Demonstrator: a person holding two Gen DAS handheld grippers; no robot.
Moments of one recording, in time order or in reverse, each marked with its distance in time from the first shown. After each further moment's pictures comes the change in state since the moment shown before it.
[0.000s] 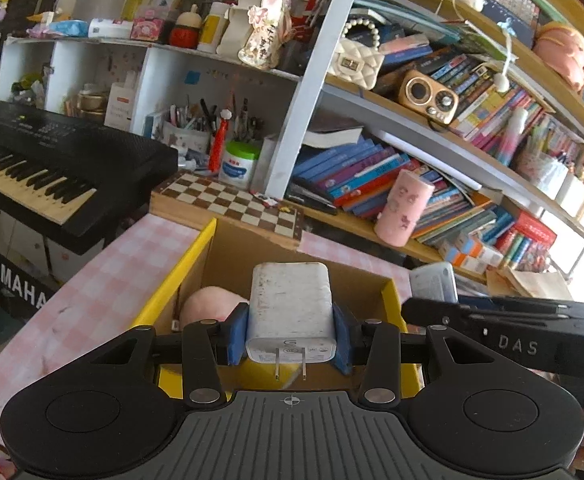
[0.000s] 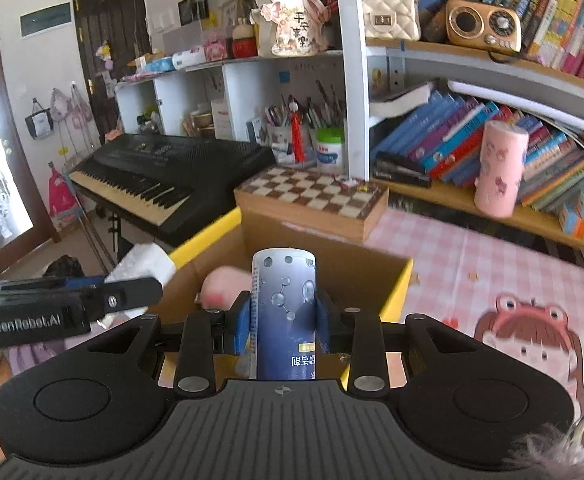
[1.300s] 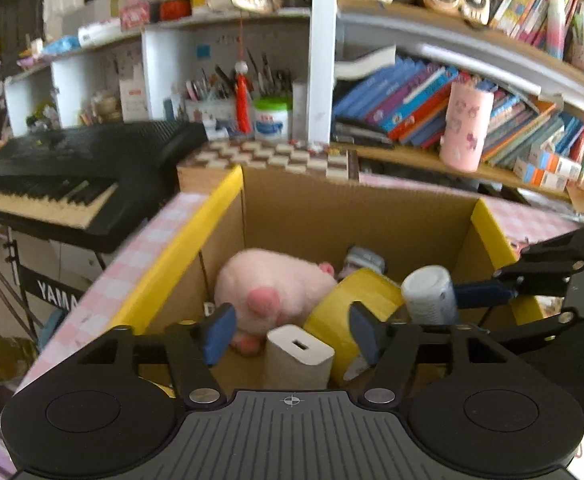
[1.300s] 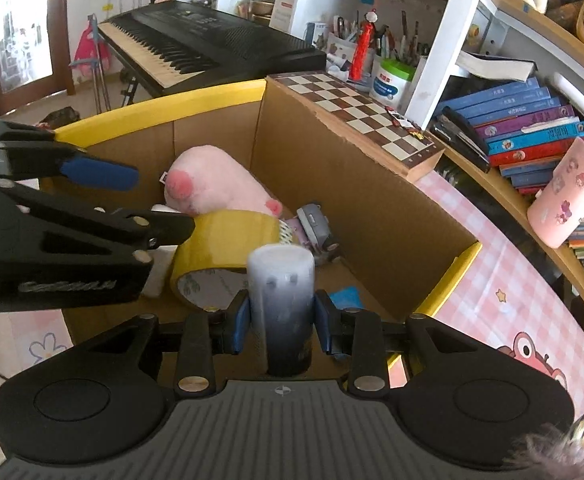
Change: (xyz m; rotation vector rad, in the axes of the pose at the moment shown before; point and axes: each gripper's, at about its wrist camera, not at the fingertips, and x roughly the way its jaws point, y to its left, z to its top) left arm 0.069 -0.011 -0.030 0.210 0.090 0.232; right arm 0.107 0.005 -0.039 -0.368 0.252 0.002
